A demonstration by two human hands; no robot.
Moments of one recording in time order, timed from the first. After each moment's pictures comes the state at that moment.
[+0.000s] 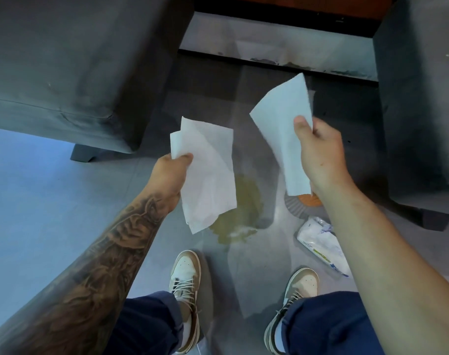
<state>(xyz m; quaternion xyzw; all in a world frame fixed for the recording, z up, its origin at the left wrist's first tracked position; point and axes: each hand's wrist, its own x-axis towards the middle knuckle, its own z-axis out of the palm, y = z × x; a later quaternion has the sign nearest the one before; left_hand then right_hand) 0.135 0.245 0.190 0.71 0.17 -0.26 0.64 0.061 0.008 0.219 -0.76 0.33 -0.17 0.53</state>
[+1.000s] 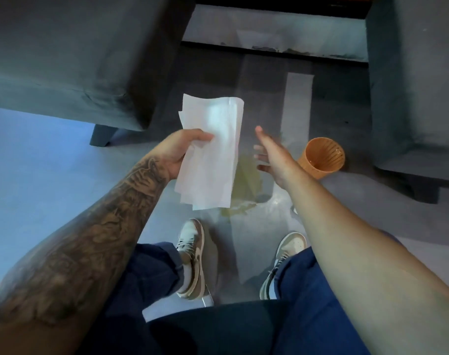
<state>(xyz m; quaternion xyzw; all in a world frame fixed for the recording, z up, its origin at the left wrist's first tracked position) 0.088 0.250 0.236 0.64 0.09 -0.42 0.63 0.001 0.049 0.183 -0.64 0.36 0.09 0.67</state>
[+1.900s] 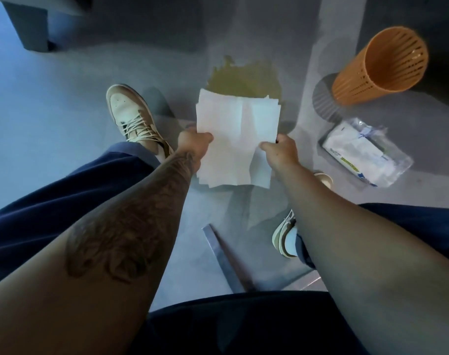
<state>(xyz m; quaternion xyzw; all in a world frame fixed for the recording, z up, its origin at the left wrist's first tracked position) 0.059 0.265 -0.038 0.77 0.27 -0.37 0.45 -0.036 0.094 -0.051 -0.66 0.51 0.14 0.53</state>
